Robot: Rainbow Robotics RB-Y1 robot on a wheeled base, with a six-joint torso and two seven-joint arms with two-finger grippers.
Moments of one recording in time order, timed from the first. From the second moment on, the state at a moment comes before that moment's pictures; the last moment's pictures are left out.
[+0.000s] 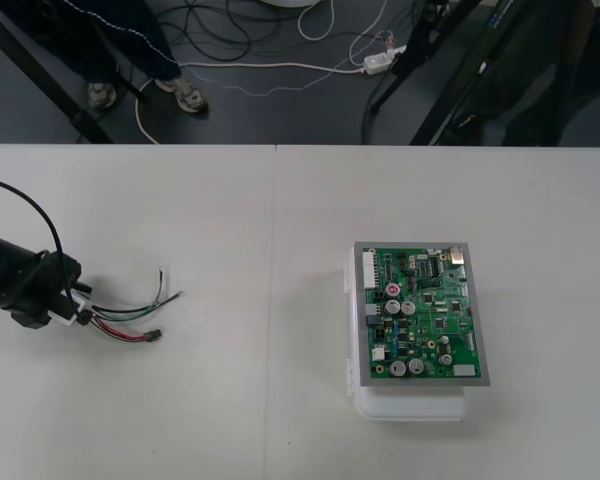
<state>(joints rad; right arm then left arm) 0.05 -0.91 -0.47 -1.84 0.55 -1.57 -0.18 -0.70 1.09 -1.06 -0.98 -1.28 -0.81 -0.72</state>
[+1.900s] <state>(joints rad) 0.05 -0.91 -0.47 -1.84 0.55 -1.57 -0.18 -0.99 1.00 -0.72 -1.50 -0.91 -1.44 0.37</state>
